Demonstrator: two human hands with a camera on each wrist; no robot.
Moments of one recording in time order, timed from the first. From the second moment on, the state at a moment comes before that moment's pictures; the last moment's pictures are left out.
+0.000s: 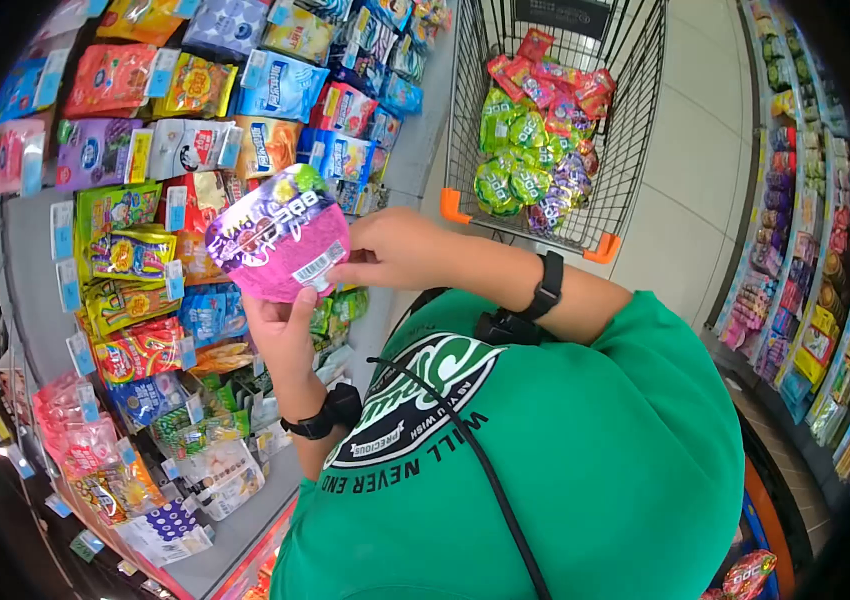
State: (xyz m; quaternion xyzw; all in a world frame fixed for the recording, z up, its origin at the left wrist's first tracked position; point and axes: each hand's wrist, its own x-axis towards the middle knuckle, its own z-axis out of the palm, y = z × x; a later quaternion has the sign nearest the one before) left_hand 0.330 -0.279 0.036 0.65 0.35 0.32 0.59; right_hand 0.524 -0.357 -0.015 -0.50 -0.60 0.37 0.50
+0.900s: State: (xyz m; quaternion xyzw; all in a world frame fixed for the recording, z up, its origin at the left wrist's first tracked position) left_hand 0.445 -0.300 0.022 0.69 0.45 0.12 0.55; right_hand 0.600 -0.376 -0.099 -0.39 -0.50 0.45 0.62
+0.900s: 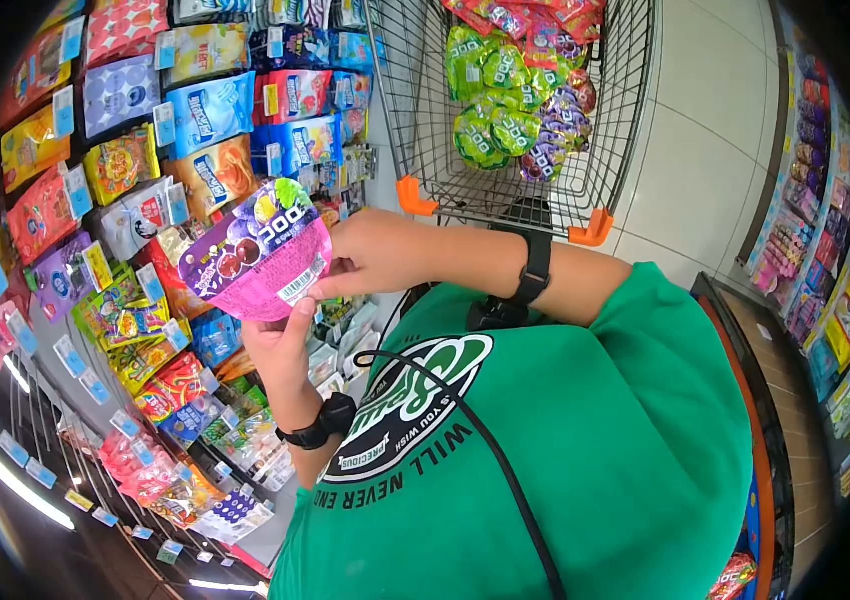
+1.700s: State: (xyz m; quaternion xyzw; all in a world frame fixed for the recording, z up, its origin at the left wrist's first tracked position) left_hand 0.455 -0.325 0.033 0.93 0.27 0.20 0.16; right_hand 0.577 -0.400 -0.059 -0.24 -0.36 0.48 0.76
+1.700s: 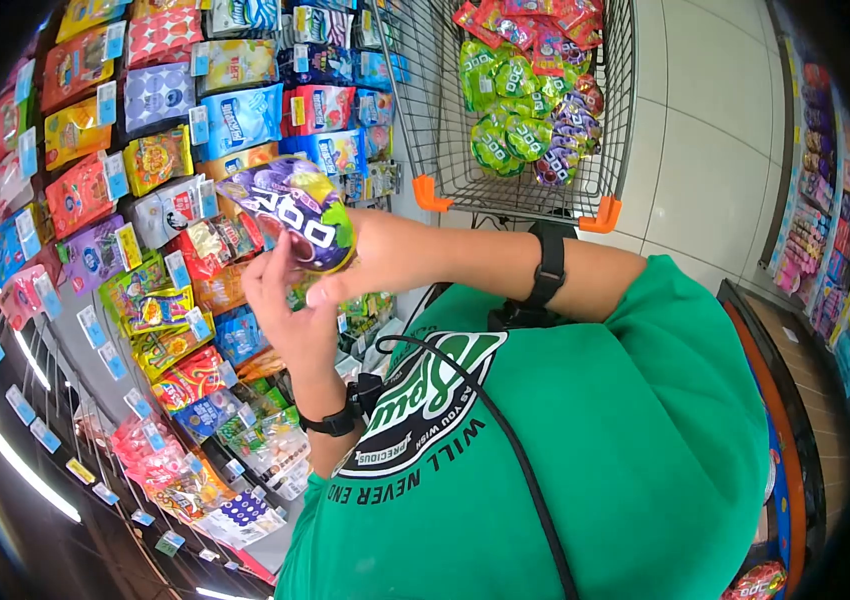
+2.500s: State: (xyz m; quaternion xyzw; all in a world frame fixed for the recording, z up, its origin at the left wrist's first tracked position) left_hand 0.433 -0.333 0.003 0.70 0.42 0.20 0.54; right_hand 0.594 -0.418 -0.065 -0.34 -0.31 0.60 0.65
